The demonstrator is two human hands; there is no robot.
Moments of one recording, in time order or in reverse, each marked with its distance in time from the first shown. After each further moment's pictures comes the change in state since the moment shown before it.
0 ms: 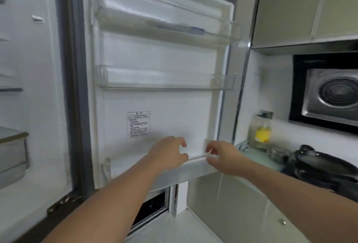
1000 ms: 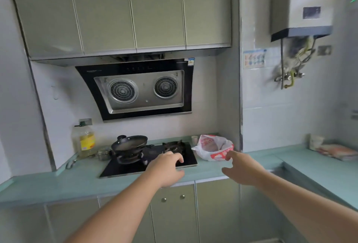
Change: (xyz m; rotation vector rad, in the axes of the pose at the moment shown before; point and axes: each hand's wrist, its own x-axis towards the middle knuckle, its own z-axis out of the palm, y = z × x) left_hand -0.165 0.507 0.179 -0.094 -0.354 0.917; right_hand -0.557 0.206 -0.233 -0.240 0.313 1.183
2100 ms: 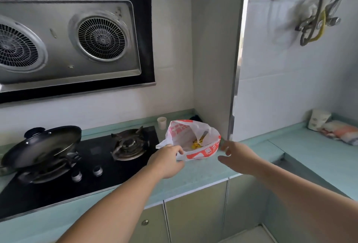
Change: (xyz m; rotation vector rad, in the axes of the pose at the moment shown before) left_hand 0.456 -0.034 0.232 -0.167 -0.261 0.093; right_hand 0.408 0.176 0.117 0.097 -0.113 0.214
